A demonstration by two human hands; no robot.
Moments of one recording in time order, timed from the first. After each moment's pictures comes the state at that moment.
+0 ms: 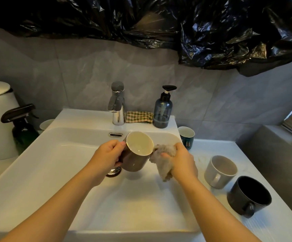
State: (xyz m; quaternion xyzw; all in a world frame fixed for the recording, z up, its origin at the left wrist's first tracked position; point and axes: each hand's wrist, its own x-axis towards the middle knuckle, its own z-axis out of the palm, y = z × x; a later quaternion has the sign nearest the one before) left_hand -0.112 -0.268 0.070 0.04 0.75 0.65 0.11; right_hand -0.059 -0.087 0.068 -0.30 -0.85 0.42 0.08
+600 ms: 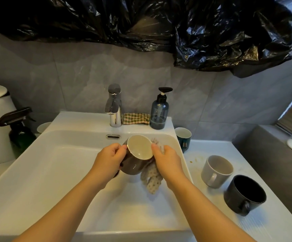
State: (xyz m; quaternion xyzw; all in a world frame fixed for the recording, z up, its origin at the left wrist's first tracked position) left_hand -0.105 -0.258 0.067 0.05 0.80 0.60 0.06; right_hand -0.066 -0.106 0.067 -0.22 -0.82 0.52 0.08
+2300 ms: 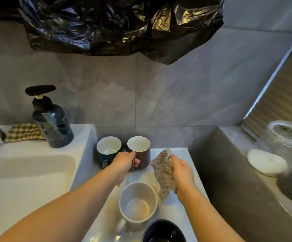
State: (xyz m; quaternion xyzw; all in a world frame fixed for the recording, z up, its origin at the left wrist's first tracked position) left_hand -0.200 0.114 -0.023 -0.09 0.73 0.63 0.26; right_hand -0.099 0.242 -0.004 -0.40 -0.63 0.66 0.11
